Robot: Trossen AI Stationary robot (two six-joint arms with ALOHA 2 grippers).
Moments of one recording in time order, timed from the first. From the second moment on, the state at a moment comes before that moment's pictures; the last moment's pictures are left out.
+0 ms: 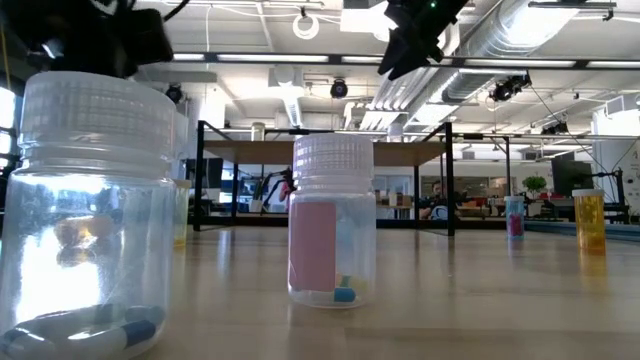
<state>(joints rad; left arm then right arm) -0.12 0.97 0.54 -0.43 -0.04 -0.42 -0.48 1.41 1.45 -0.71 0.15 0.00</state>
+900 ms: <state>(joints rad) -0.83 0.83 0.54 -0.68 -0.18 -1.00 -0.45 1.41 1.45 -0.72 0.15 0.05</state>
